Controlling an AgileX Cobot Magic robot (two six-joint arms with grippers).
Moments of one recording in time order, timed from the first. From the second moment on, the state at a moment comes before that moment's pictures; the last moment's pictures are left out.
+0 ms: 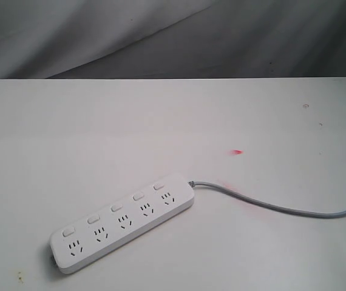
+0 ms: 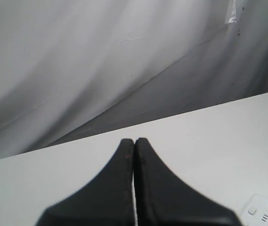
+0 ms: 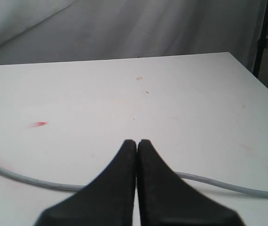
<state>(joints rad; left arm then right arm) 0.00 0.60 -1.07 -0.10 0.84 0.23 -0.08 0.01 0.00 0.01 0.34 0.02</state>
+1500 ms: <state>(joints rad) 0.62 1.05 -1.11 -0.97 1.13 1.07 -0.08 0.01 0.00 0.01 0.34 0.02</state>
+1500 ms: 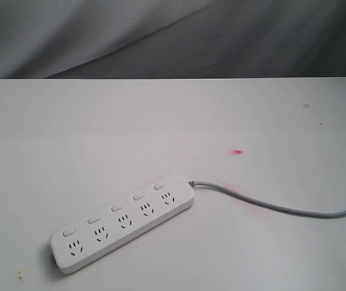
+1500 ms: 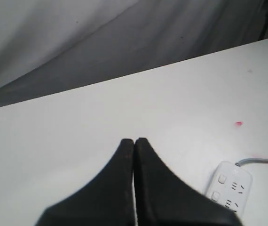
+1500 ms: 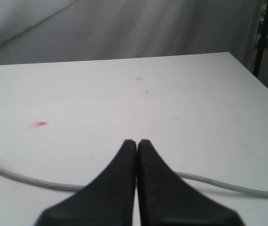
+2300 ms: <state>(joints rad) 0.96 0.96 -0.79 -0.95 1.21 1.56 -0.08 0.01 0.00 0.01 0.34 0.02</state>
